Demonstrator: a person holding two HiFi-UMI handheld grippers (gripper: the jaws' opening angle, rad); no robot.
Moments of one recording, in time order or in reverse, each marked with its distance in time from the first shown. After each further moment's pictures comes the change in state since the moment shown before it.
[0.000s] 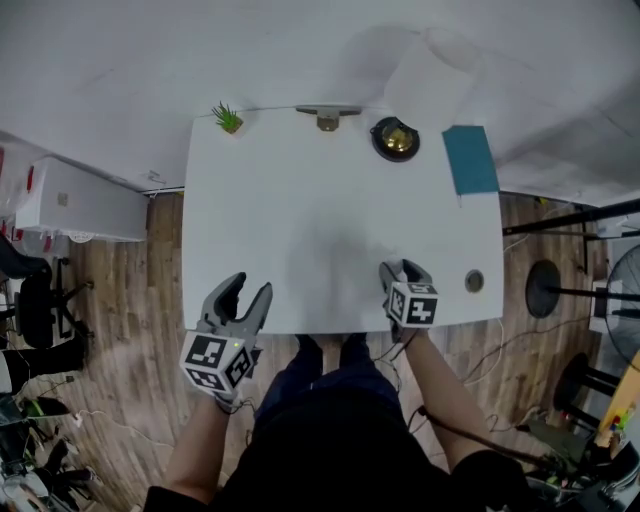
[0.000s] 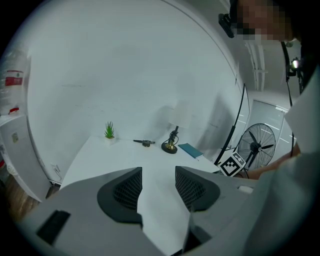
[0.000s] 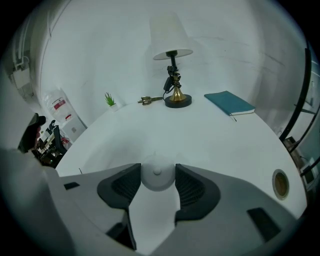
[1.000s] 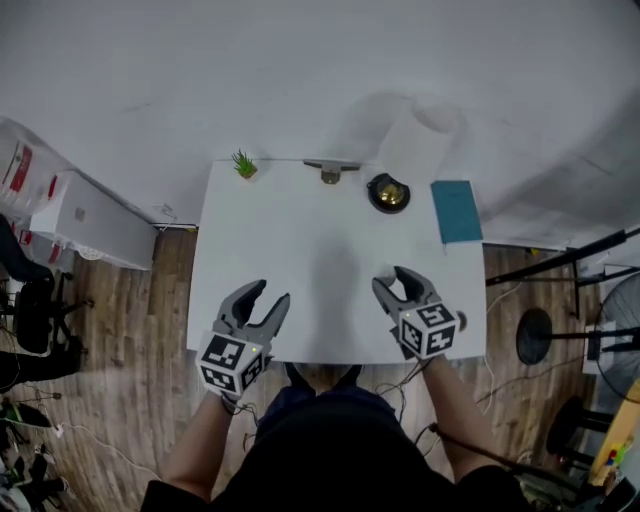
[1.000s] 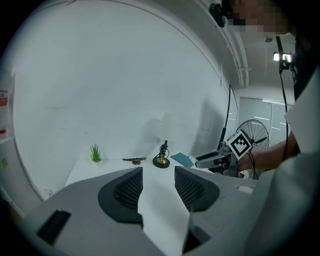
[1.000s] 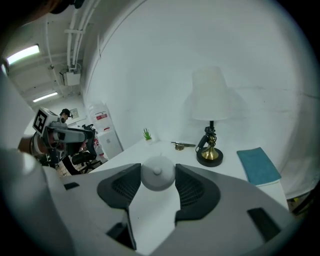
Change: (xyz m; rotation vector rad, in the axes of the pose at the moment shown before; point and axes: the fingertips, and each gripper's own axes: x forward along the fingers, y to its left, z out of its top) left arm 0.000 -0.050 0.067 0.145 -0.105 -0.059; right arm -0.106 0.064 0.137 -0.303 -0.313 0.320
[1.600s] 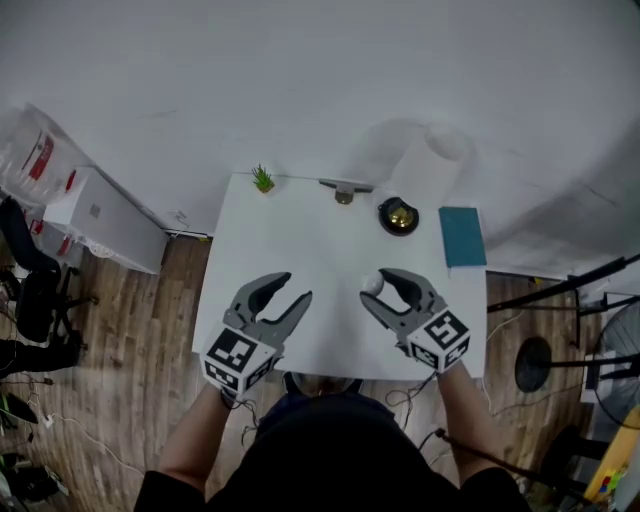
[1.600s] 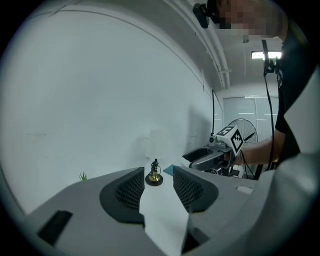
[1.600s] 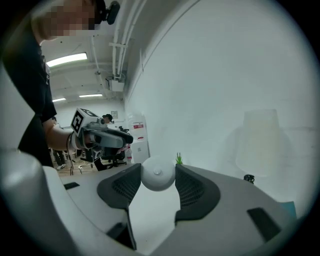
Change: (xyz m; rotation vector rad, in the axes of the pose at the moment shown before) left arm -0.008 -0.029 0.075 0.147 -0.114 -0.107; right arm -0.025 0.086 0.091 -0.298 -0.167 0.364
